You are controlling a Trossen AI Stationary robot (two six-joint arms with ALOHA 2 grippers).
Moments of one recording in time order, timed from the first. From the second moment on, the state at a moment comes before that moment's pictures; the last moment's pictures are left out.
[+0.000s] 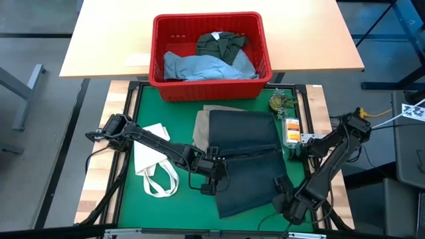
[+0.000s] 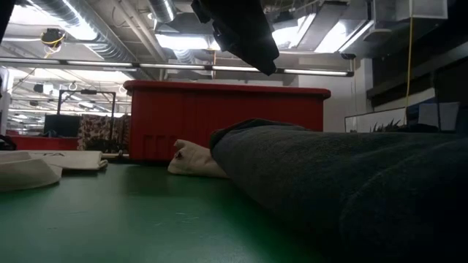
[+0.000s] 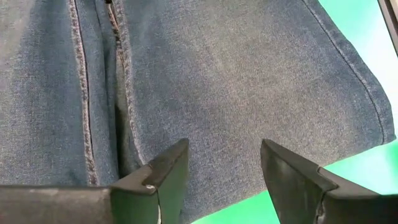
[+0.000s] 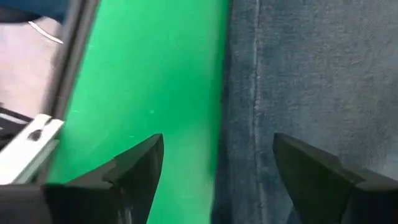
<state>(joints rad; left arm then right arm) -0.32 1.93 1.57 -0.61 -0.19 -0.18 0.72 1.53 1.00 -0.82 0.09 0.57</state>
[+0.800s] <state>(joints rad) -0.33 1.93 1.57 -0.61 -0.19 -0.18 0.71 1.80 1.01 -0.86 0.17 0.57</state>
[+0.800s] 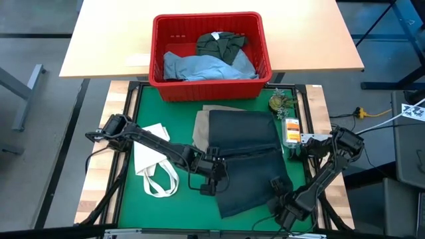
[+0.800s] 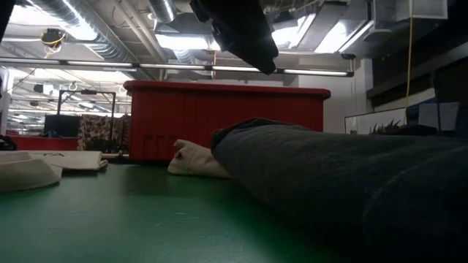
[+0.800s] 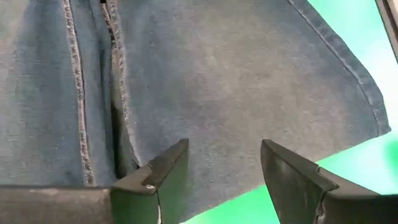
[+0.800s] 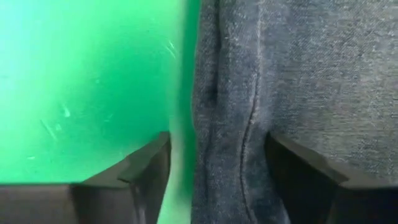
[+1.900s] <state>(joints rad) -0.57 1.98 1.57 -0.51 -0.19 -0.21 0.56 1.81 1.11 -0.62 0.15 0.58</state>
